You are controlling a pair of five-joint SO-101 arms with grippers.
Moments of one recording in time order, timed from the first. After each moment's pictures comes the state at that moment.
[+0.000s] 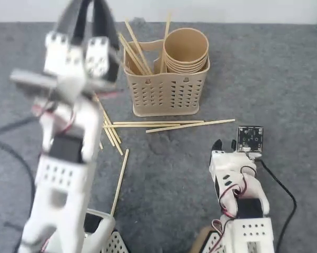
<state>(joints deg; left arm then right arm) 8.7 -40.4 27.3 -0.5 4.8 -7.3 -92.6 95.6 41.8 -5.9</state>
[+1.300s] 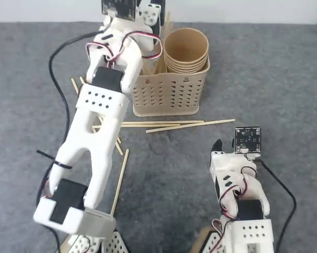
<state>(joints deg) 11.0 -0.3 -4.7 18.0 4.5 -7.3 -94.0 95.6 42.5 -2.2</state>
